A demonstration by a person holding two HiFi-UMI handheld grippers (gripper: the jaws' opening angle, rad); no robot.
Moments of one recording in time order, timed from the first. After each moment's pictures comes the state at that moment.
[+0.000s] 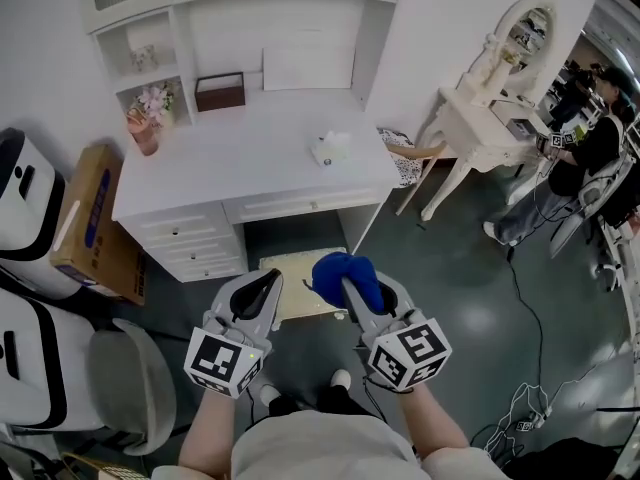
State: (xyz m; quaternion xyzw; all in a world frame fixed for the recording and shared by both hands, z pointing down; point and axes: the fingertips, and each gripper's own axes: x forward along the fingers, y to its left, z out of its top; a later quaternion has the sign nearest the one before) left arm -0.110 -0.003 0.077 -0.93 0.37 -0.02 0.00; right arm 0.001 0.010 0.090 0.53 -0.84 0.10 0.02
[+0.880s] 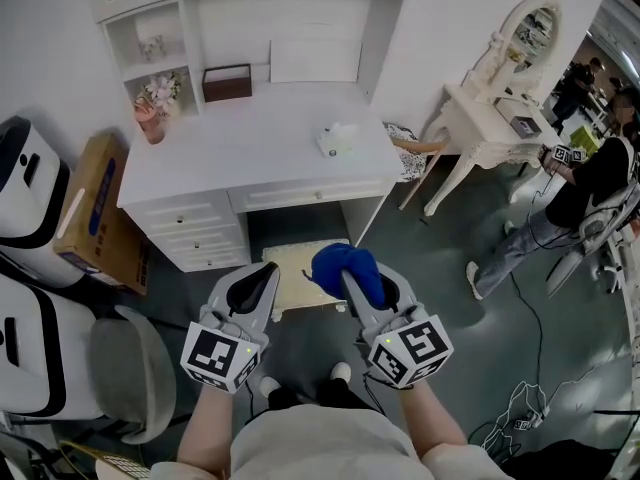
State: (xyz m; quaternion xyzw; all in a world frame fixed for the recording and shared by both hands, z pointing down) left arm -0.125 0.014 0.074 -0.92 0.38 -0.02 0.00; right arm -0.012 0.027 0.074 0.51 -0.86 0.07 0.01
